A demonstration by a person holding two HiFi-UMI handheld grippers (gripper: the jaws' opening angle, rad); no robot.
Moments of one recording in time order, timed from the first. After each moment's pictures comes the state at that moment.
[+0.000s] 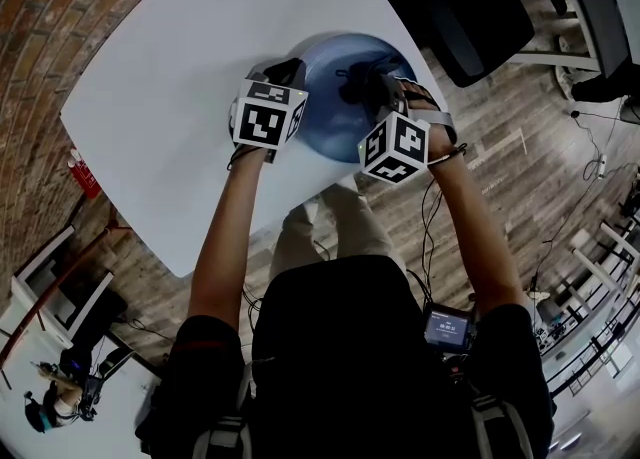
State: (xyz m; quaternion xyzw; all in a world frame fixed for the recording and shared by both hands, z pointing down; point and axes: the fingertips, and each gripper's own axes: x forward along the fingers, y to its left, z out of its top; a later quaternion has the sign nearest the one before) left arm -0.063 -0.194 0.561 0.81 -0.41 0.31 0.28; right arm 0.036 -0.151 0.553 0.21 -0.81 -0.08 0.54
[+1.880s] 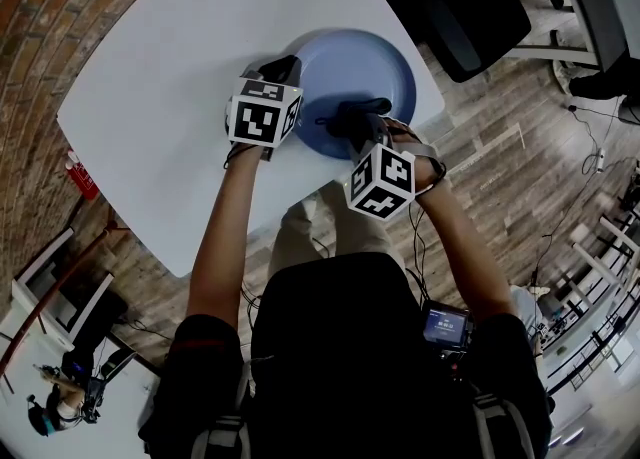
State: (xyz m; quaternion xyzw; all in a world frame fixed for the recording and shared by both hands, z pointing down) left arm -0.063 -0.195 0.561 0.81 -0.42 0.30 0.28; right arm 0.016 -0.065 0.555 0.15 -0.83 0.04 0.54
